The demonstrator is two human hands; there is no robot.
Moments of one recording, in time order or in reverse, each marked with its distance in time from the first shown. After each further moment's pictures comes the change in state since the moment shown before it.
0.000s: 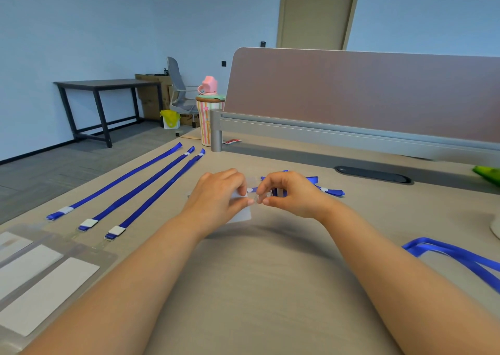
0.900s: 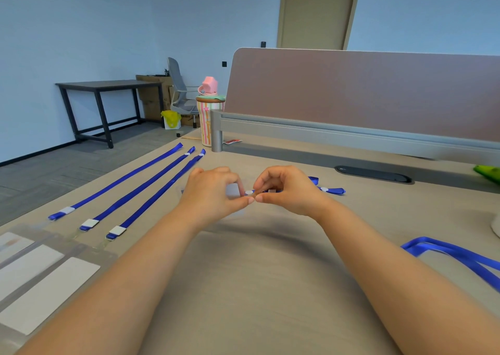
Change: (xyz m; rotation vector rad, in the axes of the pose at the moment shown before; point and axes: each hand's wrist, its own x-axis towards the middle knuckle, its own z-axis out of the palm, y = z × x) left_hand 0.000 0.007 -0.017 -0.054 -0.030 -0.193; right_hand 0.002 -0.012 0.003 0.212 0.053 0.037
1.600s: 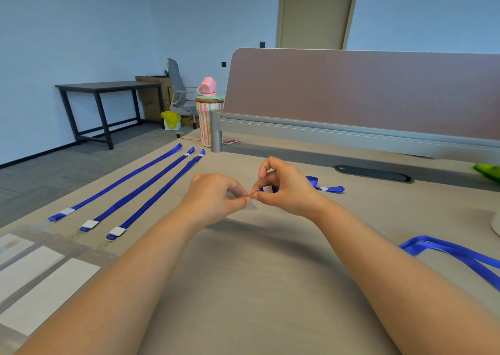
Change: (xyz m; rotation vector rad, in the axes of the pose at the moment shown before) left_hand 0.003 0.003 0.002 -0.095 -0.148 -0.102; right_hand -0.004 -0.007 0.004 -0.055 0.058 -0.030
